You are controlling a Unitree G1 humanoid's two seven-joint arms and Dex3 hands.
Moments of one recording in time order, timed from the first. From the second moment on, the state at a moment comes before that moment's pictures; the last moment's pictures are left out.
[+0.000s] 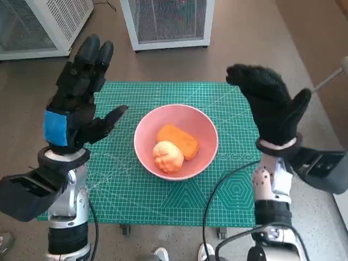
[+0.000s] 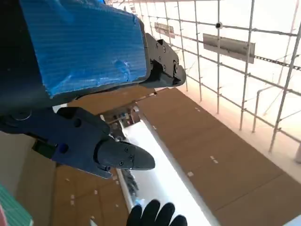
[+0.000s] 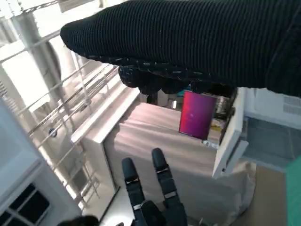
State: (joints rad) left arm -0.41 0.22 0.19 -0.12 -0.22 -0.29 -0.23; right arm -0.75 -0.05 -0.24 0.57 0.51 -0.62 0.79
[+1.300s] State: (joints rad) left arm -0.52 0.29 0.16 0.00 -0.21 -0.29 -0.36; right arm -0.81 -0.07 -0.24 0.60 0.48 -0.64 0.75
